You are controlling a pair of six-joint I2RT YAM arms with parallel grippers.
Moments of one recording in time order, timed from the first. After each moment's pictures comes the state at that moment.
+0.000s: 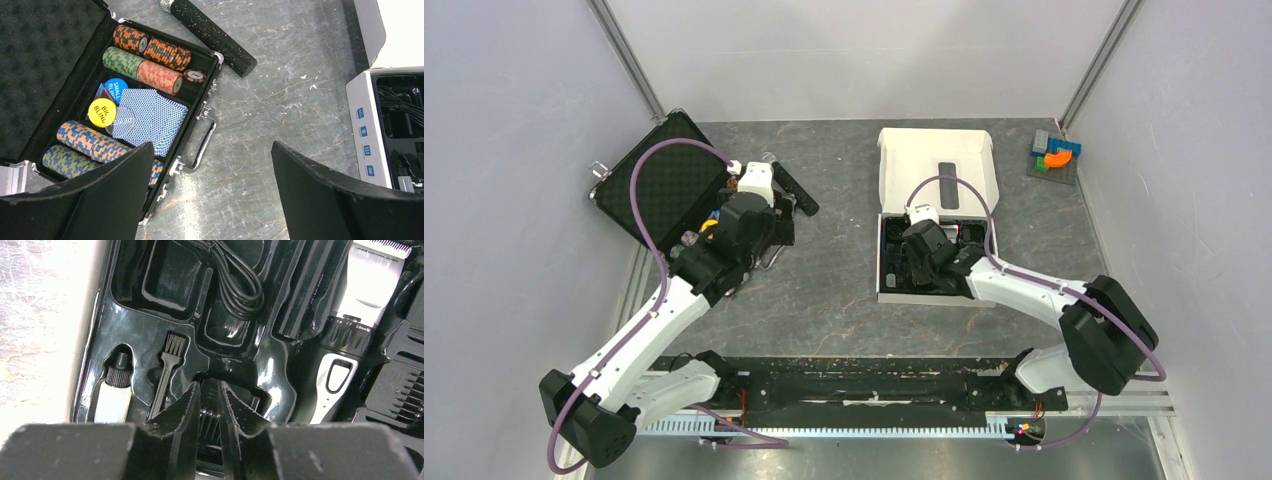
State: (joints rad) left arm -0.58 0.99 0.95 -0.47 -0.47 -0.20; right arm 0.72 1.40 0.76 -0.28 0.30 0.36
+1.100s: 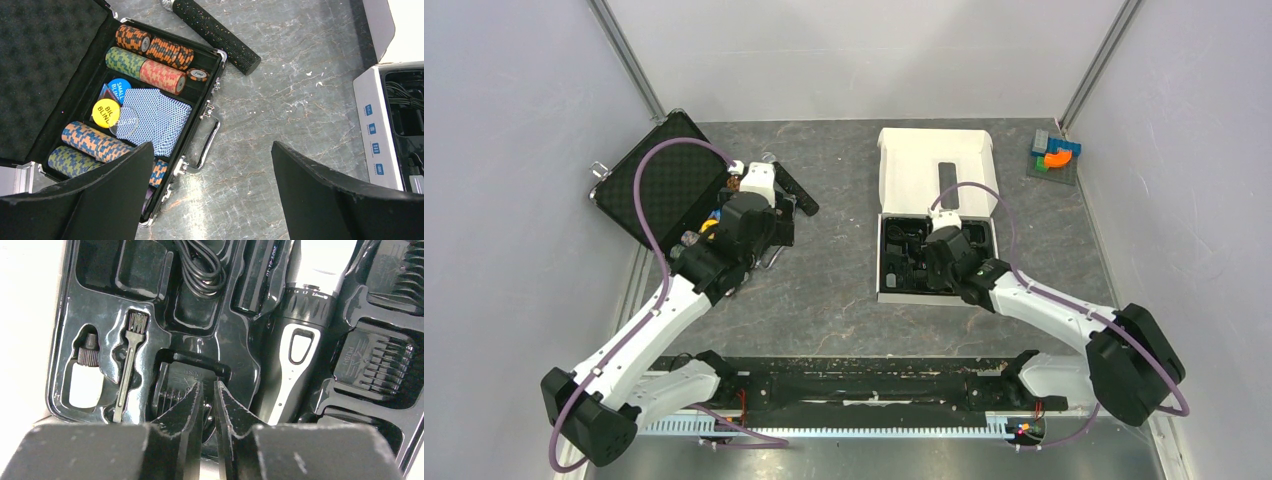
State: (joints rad) left arm -0.57 1.00 0.94 -0.47 -0.47 -0.17; right arm 0.65 1.24 0.63 -0.24 0.27 0.37
